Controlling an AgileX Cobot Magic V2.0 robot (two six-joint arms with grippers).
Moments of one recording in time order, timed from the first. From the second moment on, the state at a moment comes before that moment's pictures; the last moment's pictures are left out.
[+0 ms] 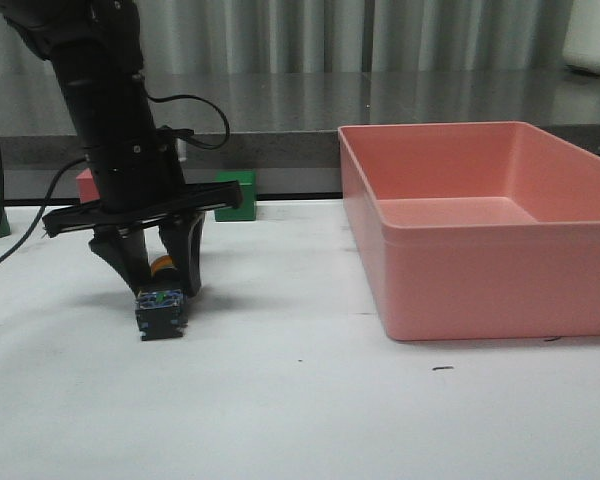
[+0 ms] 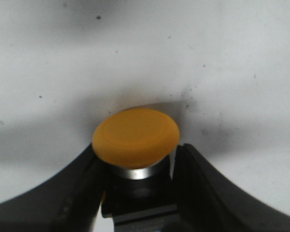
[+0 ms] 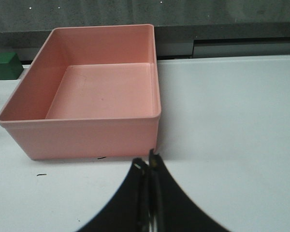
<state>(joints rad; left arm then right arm) -0.36 2.15 -1.63 -0.22 1.07 -0.22 0.13 0.06 -0.45 -0.14 0.78 0.22</state>
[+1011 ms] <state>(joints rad) -0.39 1.58 -0.99 0.06 0.27 -0.22 0.13 0.06 -0.45 -0.14 0.78 0.22</state>
